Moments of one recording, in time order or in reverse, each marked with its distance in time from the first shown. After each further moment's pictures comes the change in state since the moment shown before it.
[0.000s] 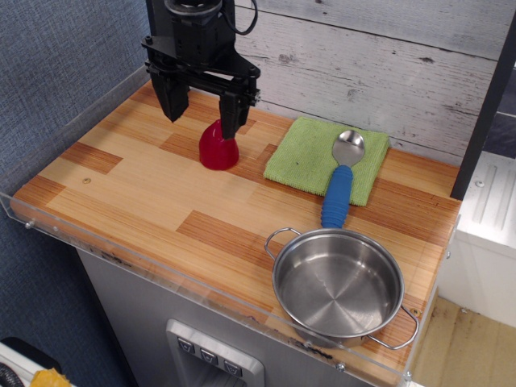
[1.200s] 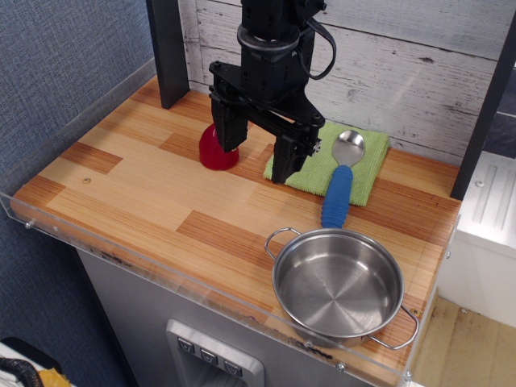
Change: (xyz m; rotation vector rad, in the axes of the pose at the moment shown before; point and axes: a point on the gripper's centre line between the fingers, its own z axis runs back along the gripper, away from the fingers) arm -0.017 -0.059 -0.003 0.005 0.066 -0.253
